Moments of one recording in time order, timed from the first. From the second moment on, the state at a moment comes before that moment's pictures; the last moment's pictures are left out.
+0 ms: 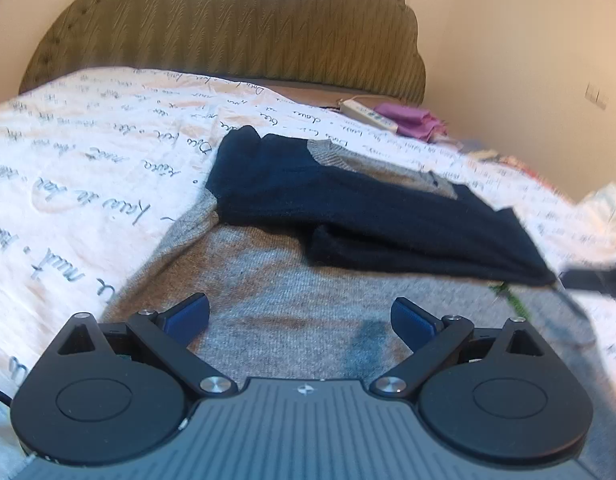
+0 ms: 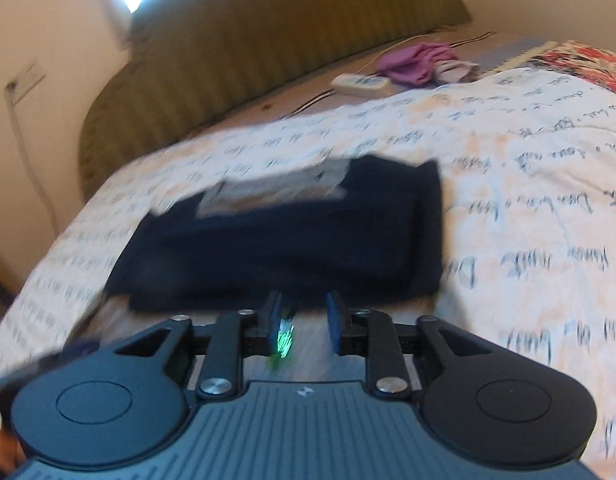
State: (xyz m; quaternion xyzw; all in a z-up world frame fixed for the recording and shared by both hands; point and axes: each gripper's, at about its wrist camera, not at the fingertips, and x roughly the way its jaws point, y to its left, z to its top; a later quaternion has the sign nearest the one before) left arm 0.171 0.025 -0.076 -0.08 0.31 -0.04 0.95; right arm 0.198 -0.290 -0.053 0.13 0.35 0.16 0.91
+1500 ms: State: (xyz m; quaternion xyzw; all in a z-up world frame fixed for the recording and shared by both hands) left arm -0.061 0.116 -0.059 -0.22 0.42 -0.07 0.88; right arm -0.082 -0.353 -0.099 0.24 0.43 0.12 0.86
